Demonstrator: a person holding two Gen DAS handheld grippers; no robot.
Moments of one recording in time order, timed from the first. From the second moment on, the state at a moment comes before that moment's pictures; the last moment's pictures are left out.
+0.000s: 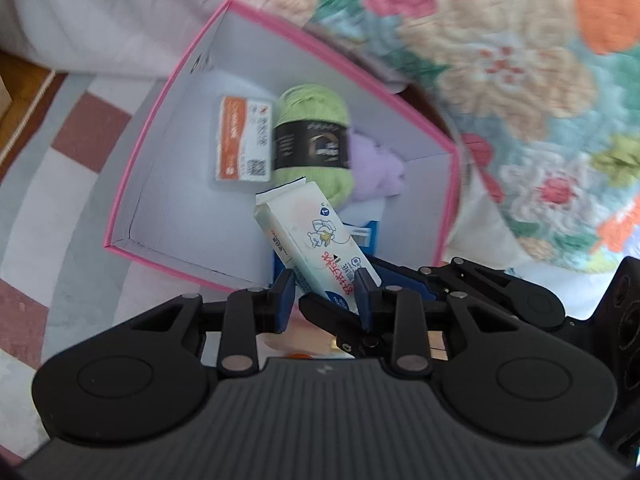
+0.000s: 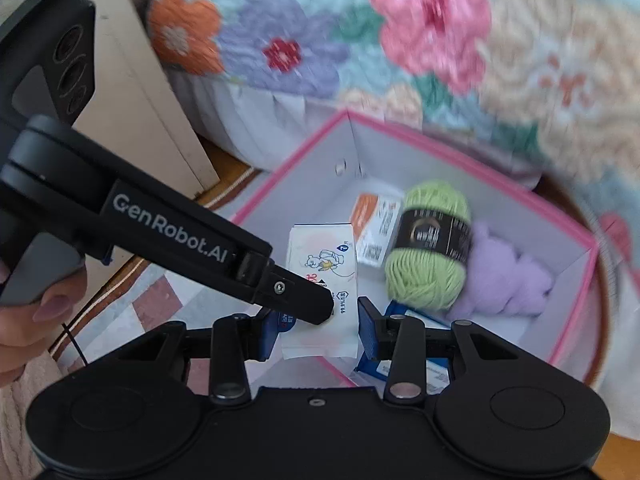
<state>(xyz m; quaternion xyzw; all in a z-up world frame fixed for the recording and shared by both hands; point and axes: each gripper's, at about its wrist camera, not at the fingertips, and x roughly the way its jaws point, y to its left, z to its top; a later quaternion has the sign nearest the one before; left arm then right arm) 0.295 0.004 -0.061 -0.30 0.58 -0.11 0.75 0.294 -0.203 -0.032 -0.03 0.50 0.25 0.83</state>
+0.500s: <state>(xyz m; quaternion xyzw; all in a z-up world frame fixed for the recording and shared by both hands) 0.341 -0.007 -0.121 -0.27 0.63 -0.08 0.72 0.342 -0.212 -0.100 0.00 0.56 0.27 0.78</state>
